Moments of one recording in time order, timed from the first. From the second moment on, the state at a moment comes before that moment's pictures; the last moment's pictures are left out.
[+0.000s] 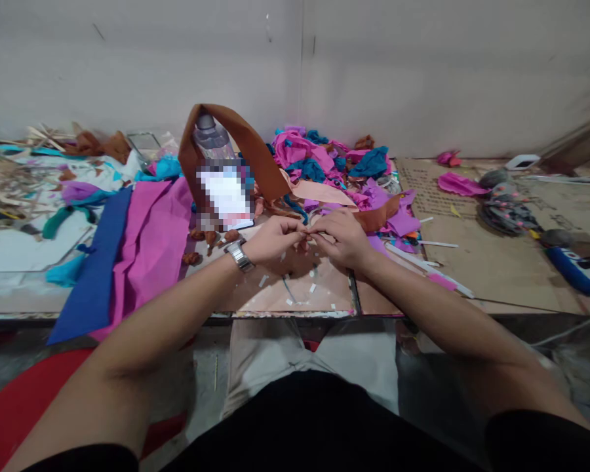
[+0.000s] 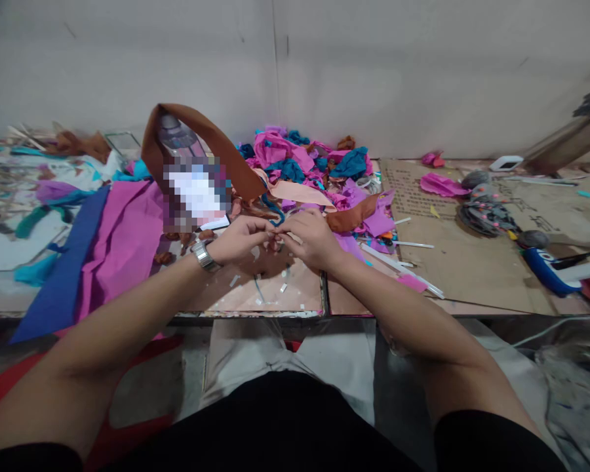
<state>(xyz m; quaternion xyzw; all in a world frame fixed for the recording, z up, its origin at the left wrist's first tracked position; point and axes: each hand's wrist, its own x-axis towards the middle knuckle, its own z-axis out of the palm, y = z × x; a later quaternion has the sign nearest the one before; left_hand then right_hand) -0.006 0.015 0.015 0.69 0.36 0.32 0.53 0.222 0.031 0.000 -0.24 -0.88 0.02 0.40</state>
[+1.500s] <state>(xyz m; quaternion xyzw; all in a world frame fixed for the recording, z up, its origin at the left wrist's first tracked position) -0.005 0.016 0.002 0.86 0.35 0.37 0.03 0.214 0.023 0.004 -0.33 -0.85 0.10 0.39</state>
